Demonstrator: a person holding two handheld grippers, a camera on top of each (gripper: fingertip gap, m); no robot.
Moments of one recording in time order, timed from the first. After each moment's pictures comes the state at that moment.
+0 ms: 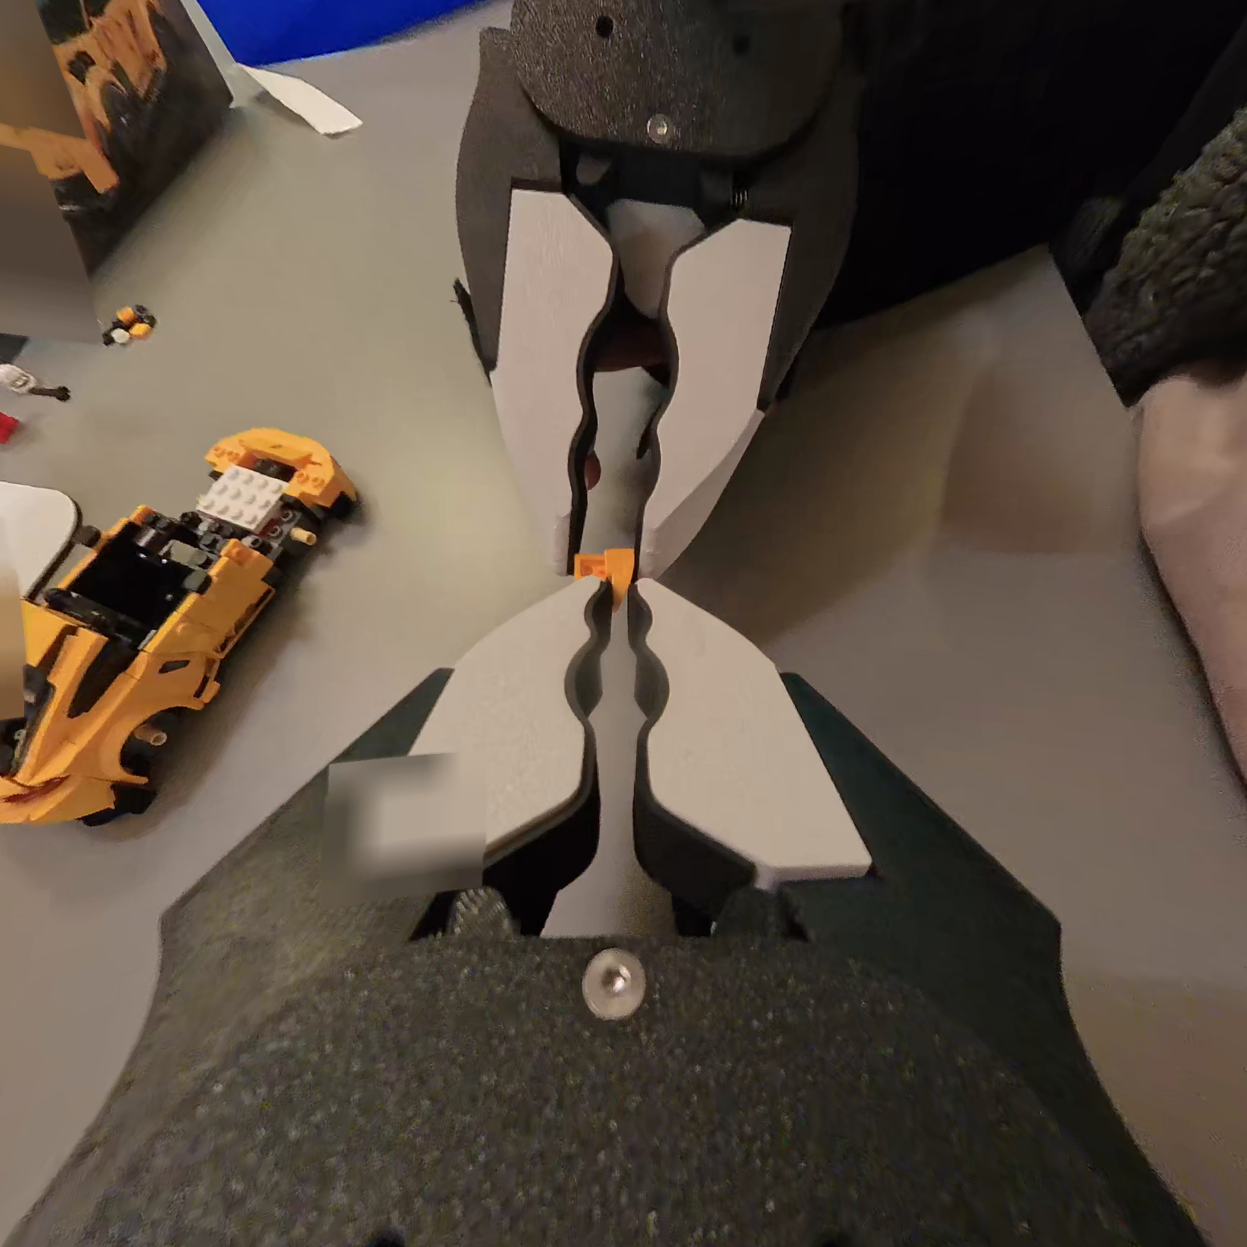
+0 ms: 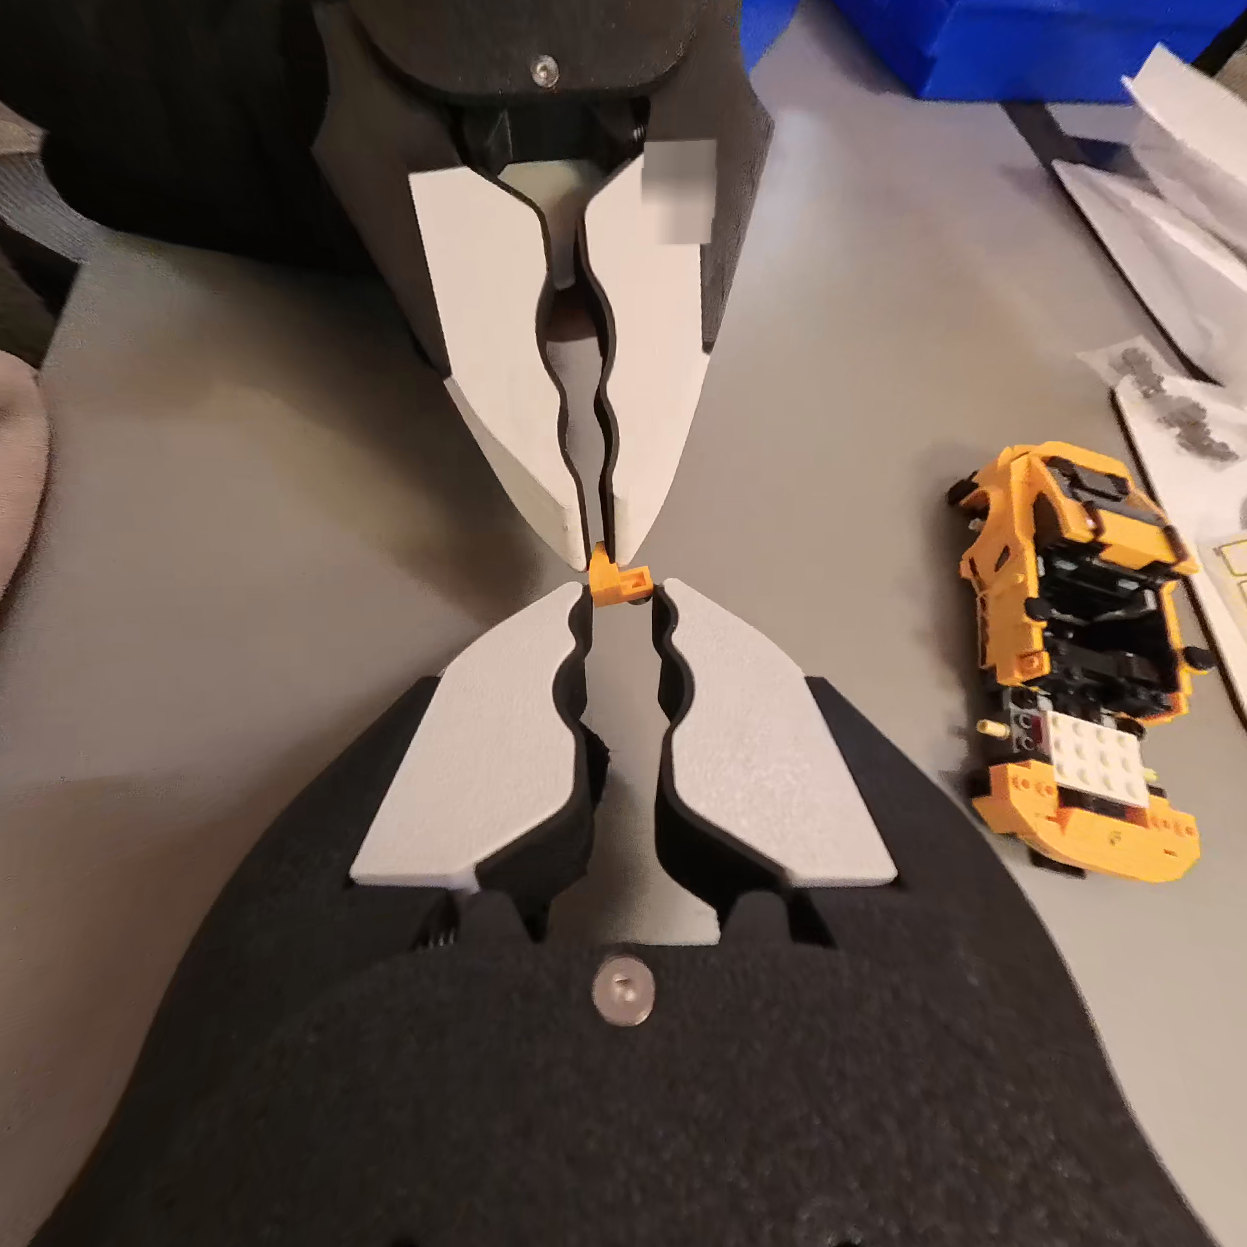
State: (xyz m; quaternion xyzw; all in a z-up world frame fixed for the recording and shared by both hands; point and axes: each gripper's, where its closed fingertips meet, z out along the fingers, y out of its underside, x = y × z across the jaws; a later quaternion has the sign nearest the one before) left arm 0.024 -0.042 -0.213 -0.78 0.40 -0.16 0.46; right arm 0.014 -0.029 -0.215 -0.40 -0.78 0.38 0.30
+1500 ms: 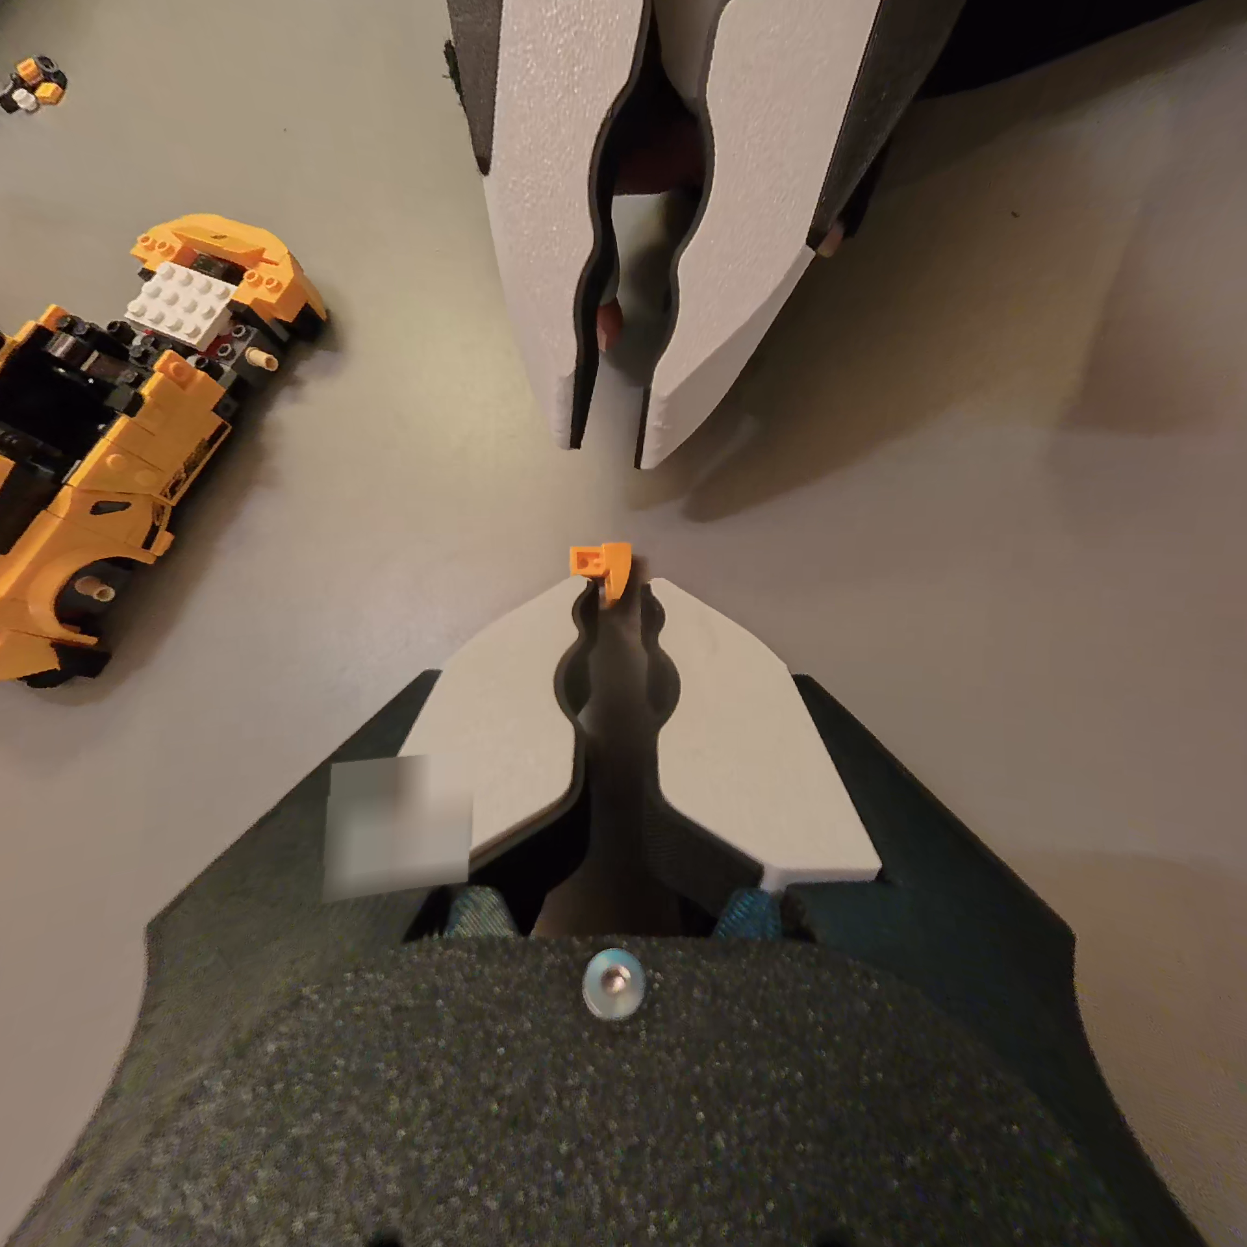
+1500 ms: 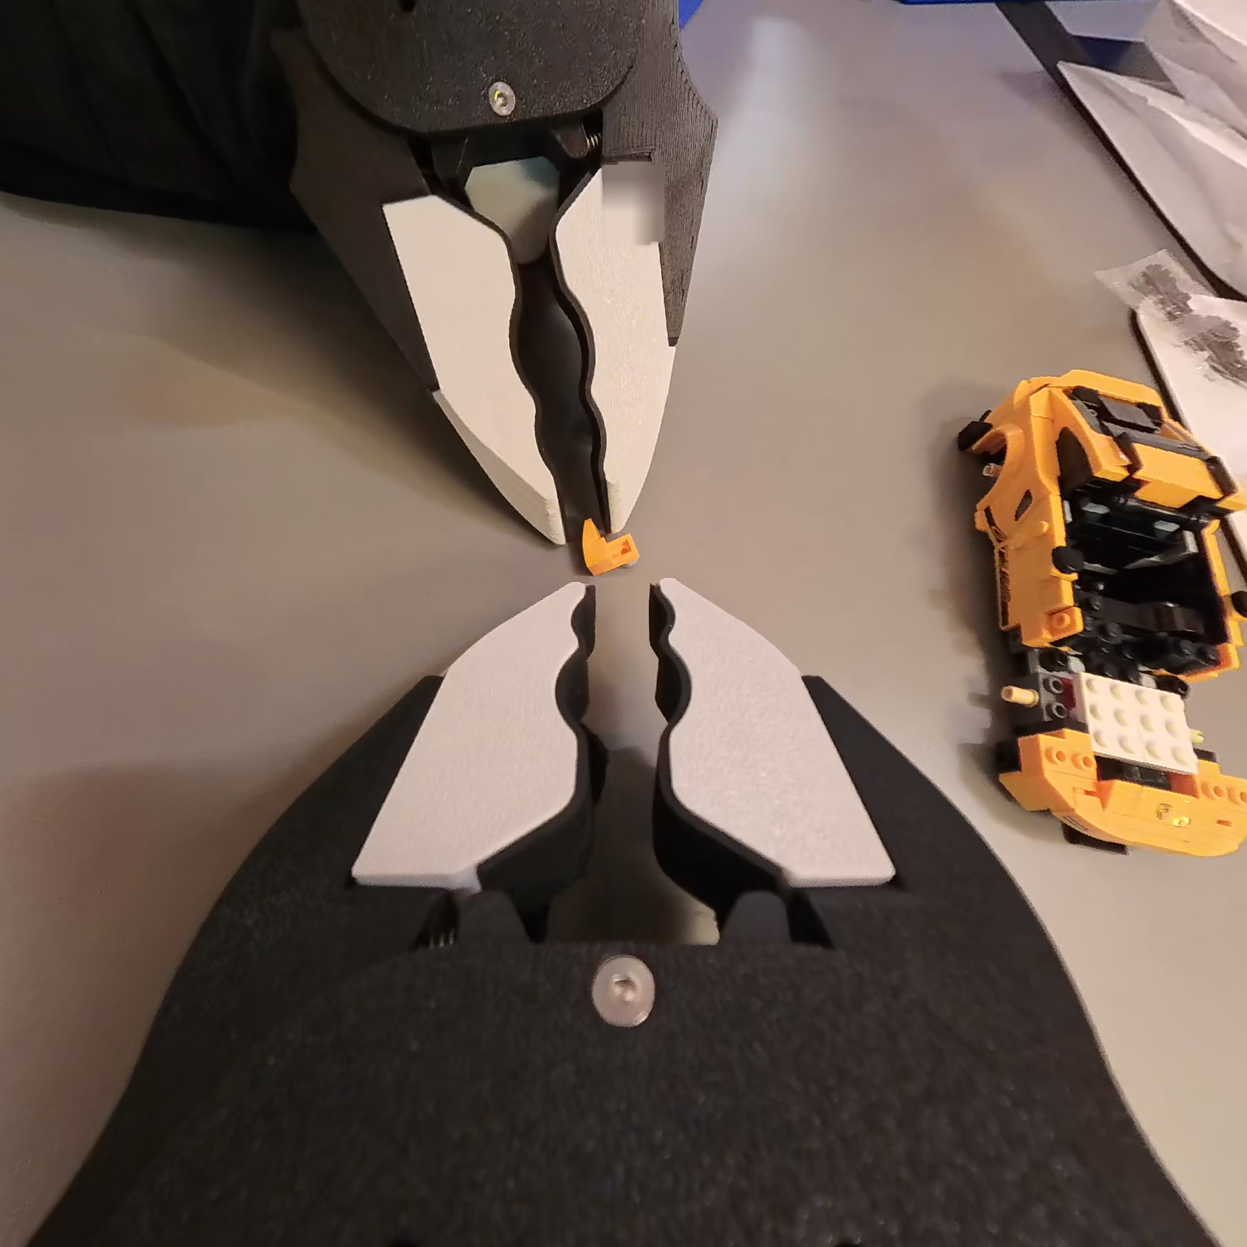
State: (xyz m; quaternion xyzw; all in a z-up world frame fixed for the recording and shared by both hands) left arm -0.001 -0.044 -0.251 -0.82 0.39 -0.12 0.39; right arm 0.009 -0.023 -0.232 -0.44 -0.77 0.36 0.29
